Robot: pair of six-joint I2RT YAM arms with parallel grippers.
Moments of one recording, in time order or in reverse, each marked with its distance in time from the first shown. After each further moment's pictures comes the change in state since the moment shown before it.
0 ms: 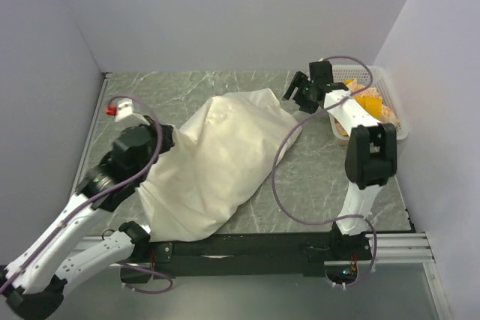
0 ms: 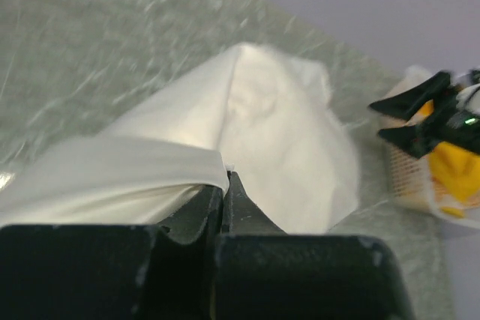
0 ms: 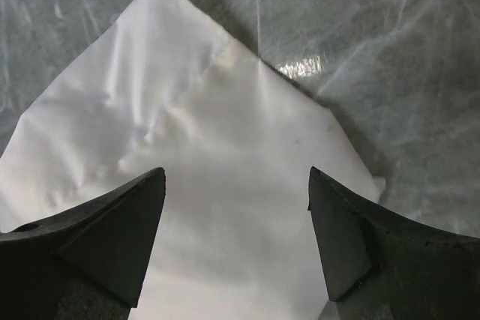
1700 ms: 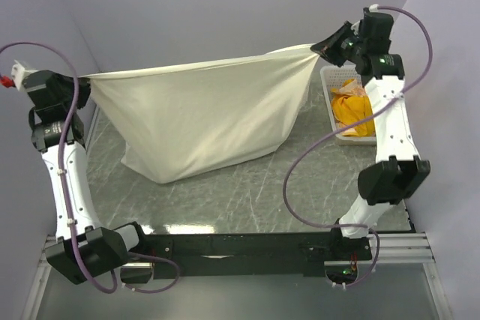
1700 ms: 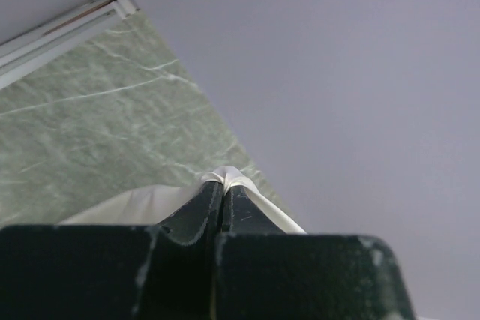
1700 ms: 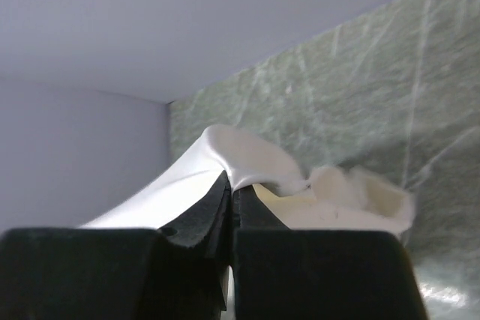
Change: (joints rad) left arm 1.019 0.396 0.337 0.084 0.532 -0.130; right arm -0.135 -0.114 0.505 -0.217 -0.227 0.116
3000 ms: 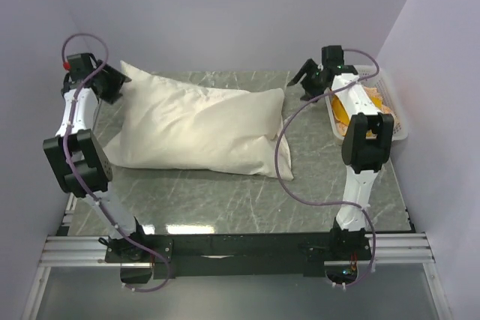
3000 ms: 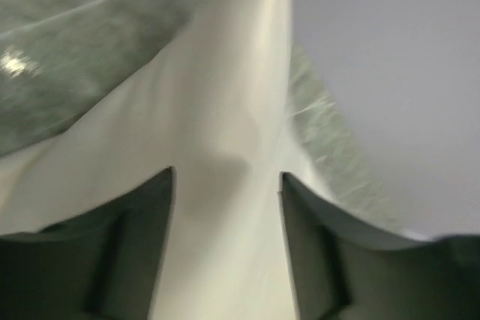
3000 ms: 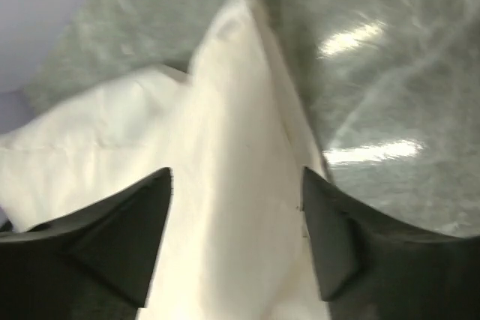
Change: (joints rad) left arm -0.048 0.689 0.343 -0.038 0.257 0.061; right arm 0.032 0.316 -0.121 0.032 0.024 0.023
